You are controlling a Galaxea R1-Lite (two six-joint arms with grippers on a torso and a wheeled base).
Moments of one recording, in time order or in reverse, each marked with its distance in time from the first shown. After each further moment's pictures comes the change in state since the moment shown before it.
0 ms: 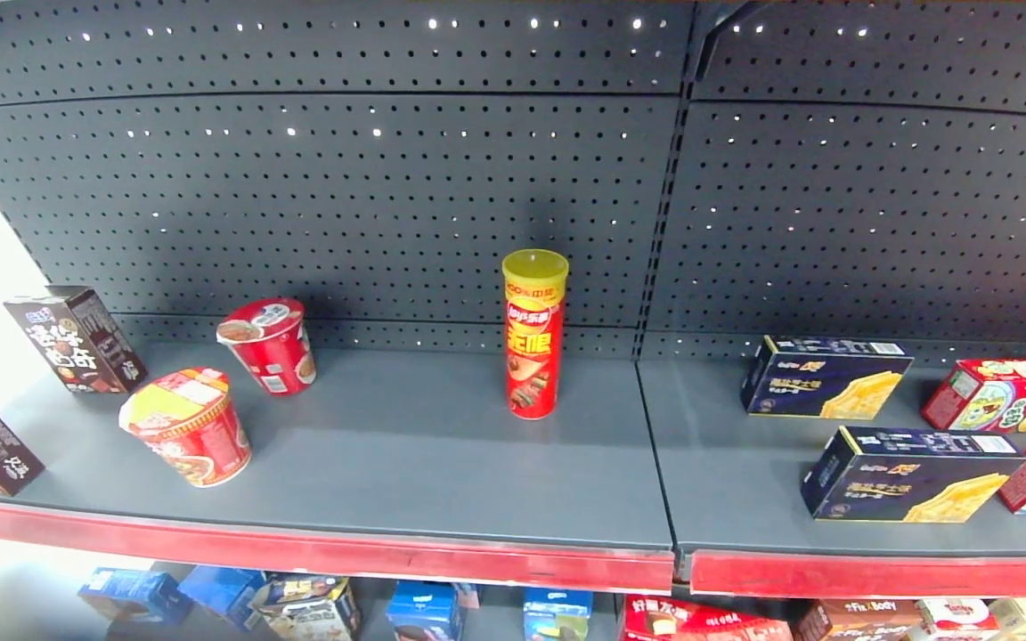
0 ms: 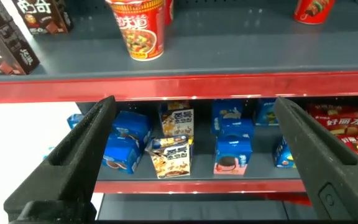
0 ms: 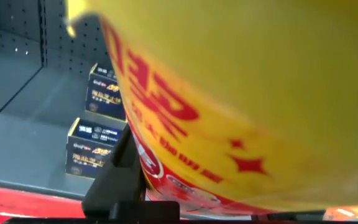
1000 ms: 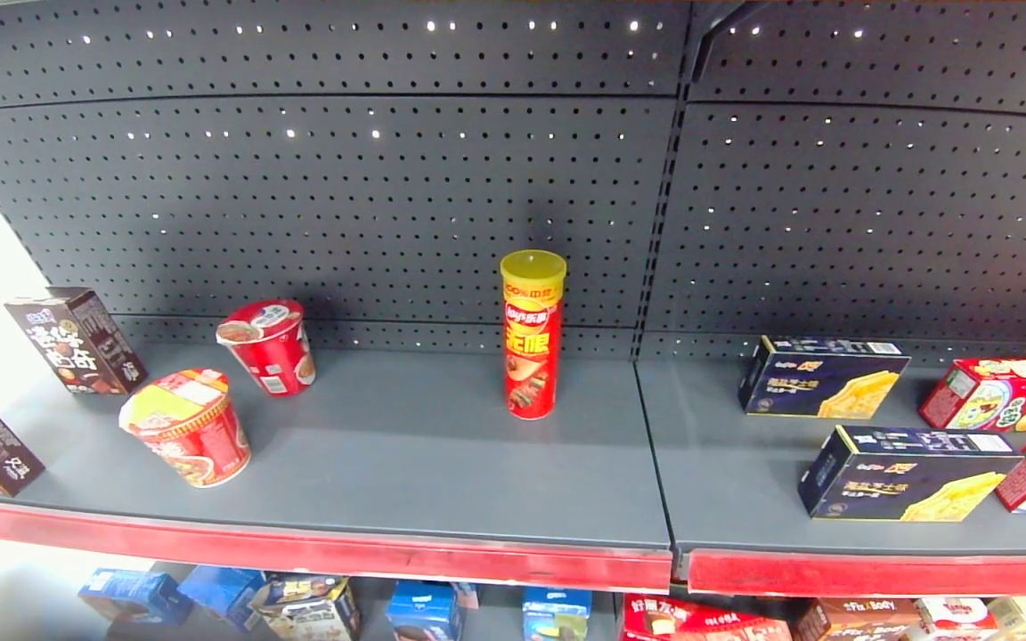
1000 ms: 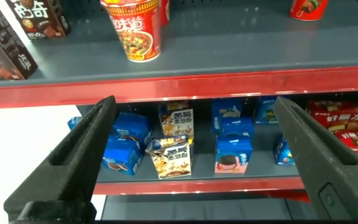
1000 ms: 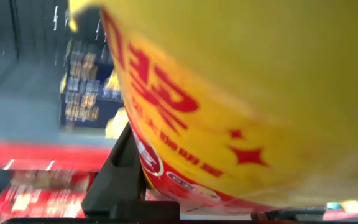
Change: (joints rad) left arm -0.004 0.005 0.000 0.001 -0.013 0.021; right arm -0.129 -0.565 -0.137 0.625 -0.070 0.056
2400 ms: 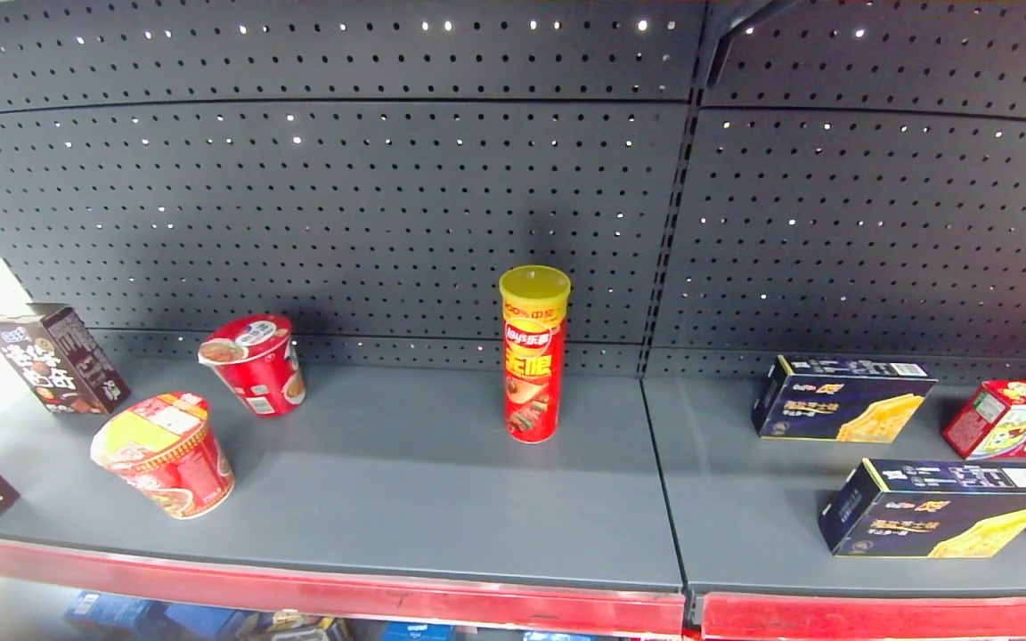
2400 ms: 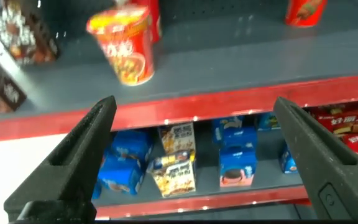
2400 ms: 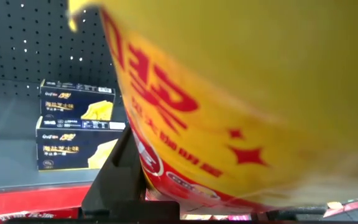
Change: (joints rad) left arm 0.000 0.011 -0.050 0.000 -0.077 0.062; right arm -0.046 -0.040 -0.057 0.010 -0.052 0.034
